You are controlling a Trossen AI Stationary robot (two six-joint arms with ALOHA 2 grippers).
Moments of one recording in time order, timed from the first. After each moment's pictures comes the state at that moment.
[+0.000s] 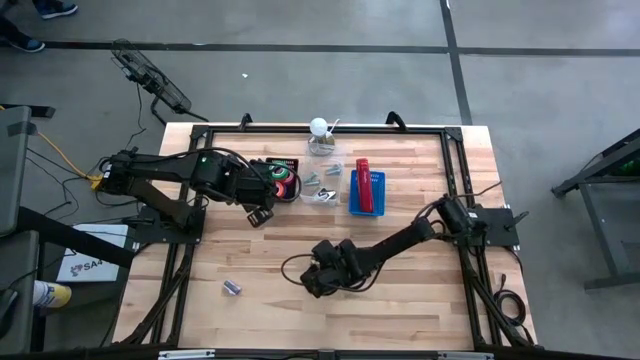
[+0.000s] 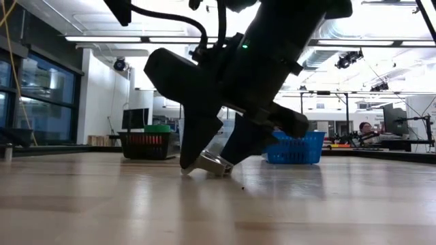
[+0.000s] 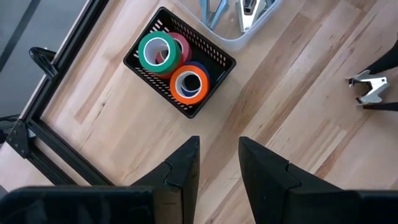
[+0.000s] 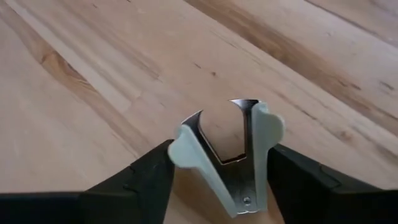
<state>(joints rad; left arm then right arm) -0.16 1.46 1.68 -1.57 -0.40 -0.73 0.37 2.23 1.54 -0.48 0.50 1.20</state>
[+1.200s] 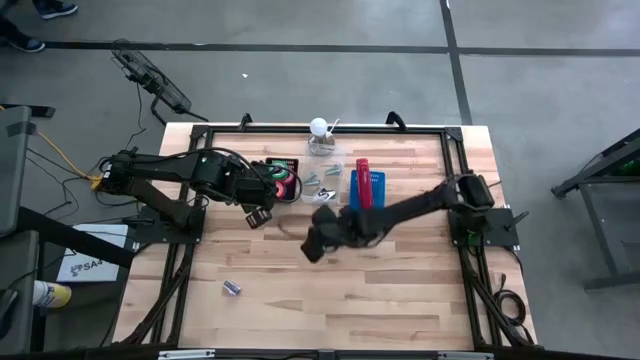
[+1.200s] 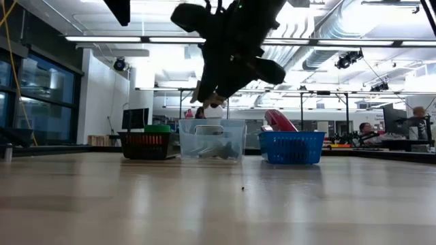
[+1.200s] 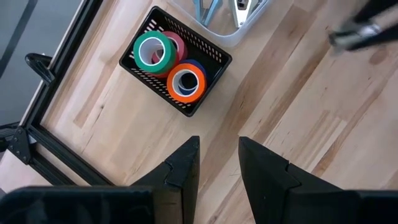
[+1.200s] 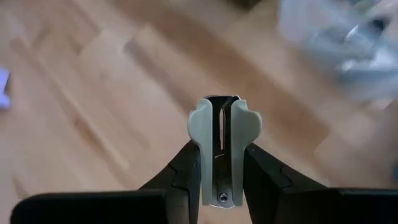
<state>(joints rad) -0.16 1.46 1.68 -1.57 -0.38 -0.68 0.21 1.98 1.54 -0.61 0.35 0.96</state>
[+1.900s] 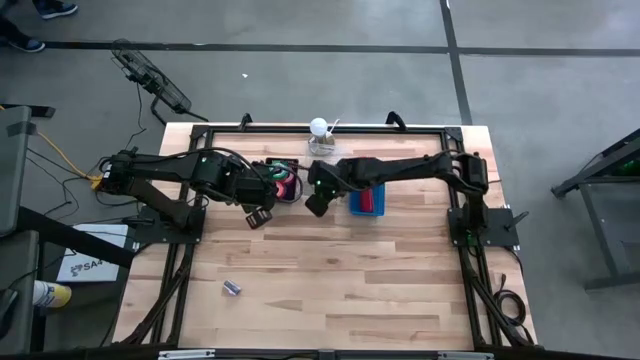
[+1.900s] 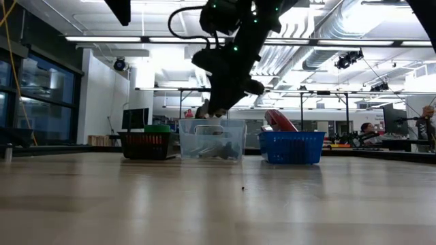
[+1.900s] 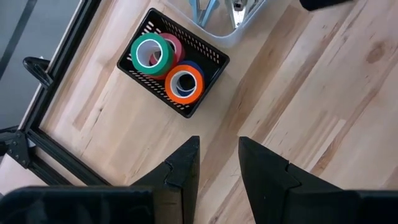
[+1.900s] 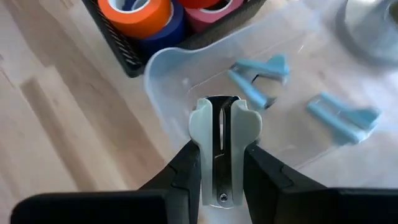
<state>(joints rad) -0.16 1.46 1.68 -1.56 -0.38 -0.66 -0.13 1.96 1.54 -0.61 0.18 0.49</state>
